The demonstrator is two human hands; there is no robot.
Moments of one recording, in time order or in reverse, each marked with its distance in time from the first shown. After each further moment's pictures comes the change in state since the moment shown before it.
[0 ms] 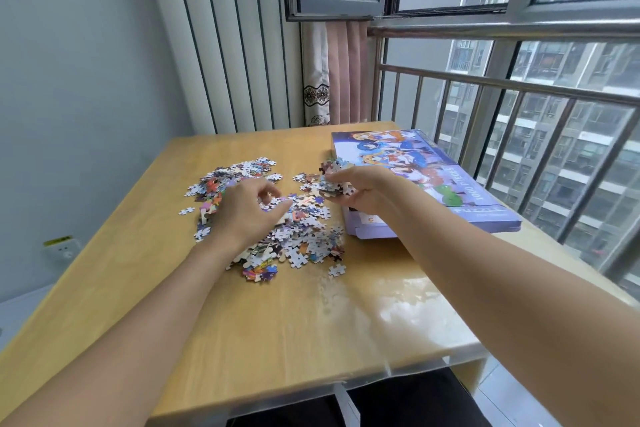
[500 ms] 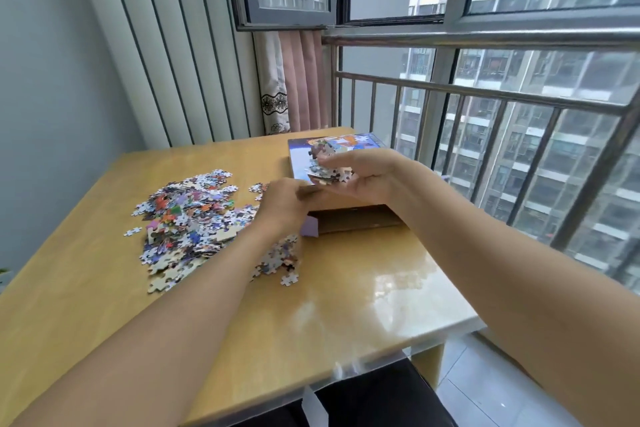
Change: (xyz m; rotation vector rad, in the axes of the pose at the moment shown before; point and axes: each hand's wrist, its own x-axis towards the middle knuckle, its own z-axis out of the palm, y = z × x) left_hand 0.034 0.099 0.079 -0.189 -0.197 0.088; right_hand -0.063 -0.042 -0.059 0.146 -0.071 -0.091
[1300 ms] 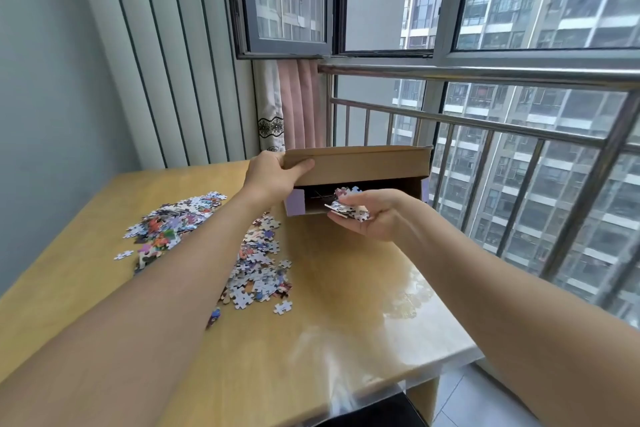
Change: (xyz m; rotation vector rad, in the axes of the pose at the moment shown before) left_hand 0.049 0.036 -0.049 -0.278 0.106 -0.118; right_hand 0.003 0.005 -0.024 0.118 0.248 0.097
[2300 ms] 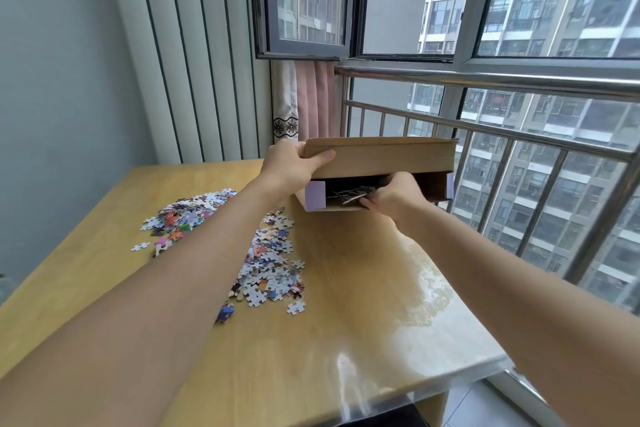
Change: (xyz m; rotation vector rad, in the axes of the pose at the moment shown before) left_hand 0.003 0.010 -0.010 -0.122 -0.060 -0.005; right_hand 0.052 -0.009 -0.001 -0.806 0.352 -0.489
